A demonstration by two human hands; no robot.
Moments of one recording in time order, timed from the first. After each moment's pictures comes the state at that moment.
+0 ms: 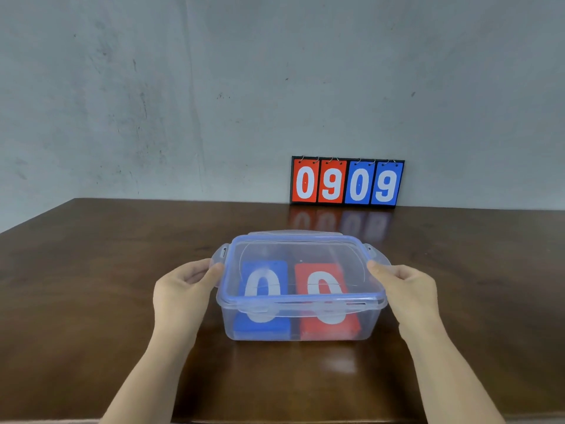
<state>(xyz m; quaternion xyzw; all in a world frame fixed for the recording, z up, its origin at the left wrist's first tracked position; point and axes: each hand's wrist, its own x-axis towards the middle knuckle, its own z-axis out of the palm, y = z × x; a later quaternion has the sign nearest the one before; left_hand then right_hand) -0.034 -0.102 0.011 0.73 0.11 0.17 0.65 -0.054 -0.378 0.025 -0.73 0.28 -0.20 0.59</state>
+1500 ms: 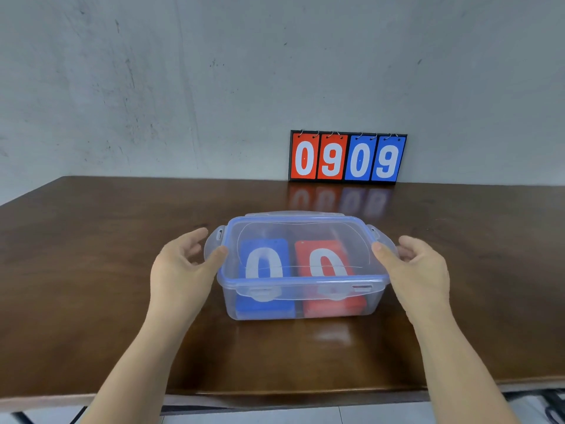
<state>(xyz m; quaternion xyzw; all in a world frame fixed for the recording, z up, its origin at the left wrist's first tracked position) -0.047 -0.099 0.018 0.81 0.07 0.19 0.55 -0.069 -0.371 0.021 -0.81 0.28 -0.23 0.45</state>
